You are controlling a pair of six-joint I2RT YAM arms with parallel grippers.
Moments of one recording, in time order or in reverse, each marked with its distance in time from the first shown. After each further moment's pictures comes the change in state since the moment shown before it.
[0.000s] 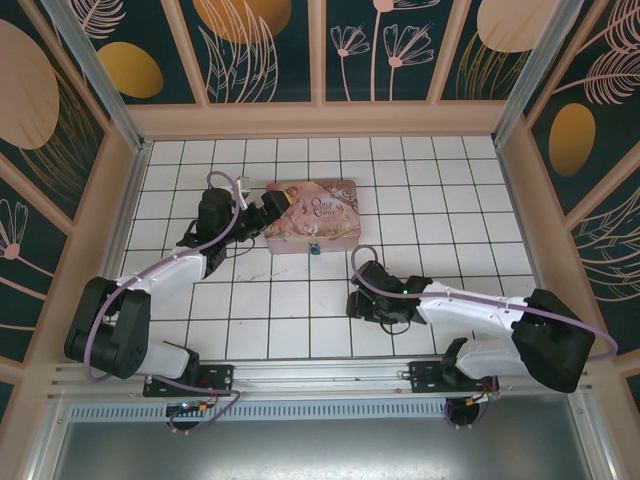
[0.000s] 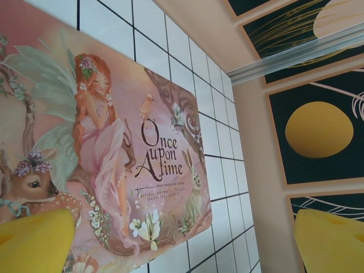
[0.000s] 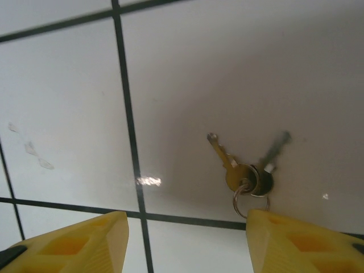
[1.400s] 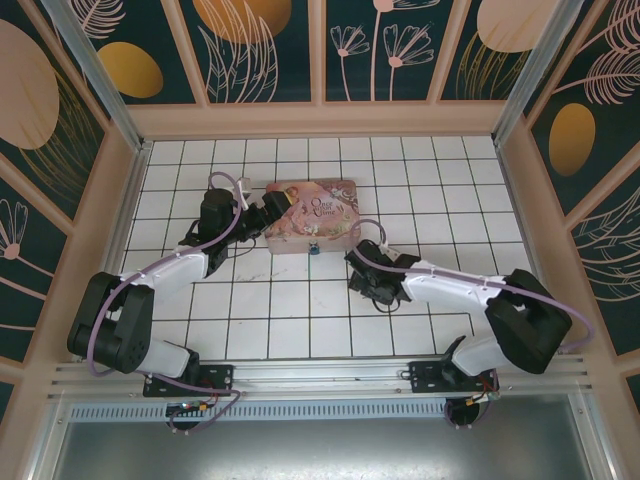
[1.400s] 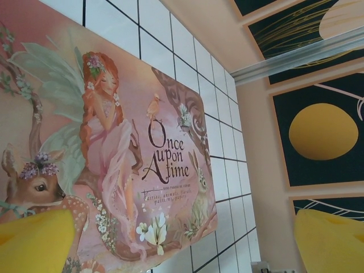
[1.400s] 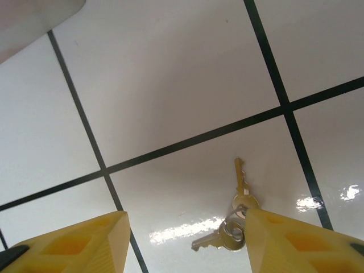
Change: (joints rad) left arm 0.000 0.029 -0.001 0.023 -0.004 -0.007; right arm -0.106 0.180 0.175 -0.050 0.168 0.156
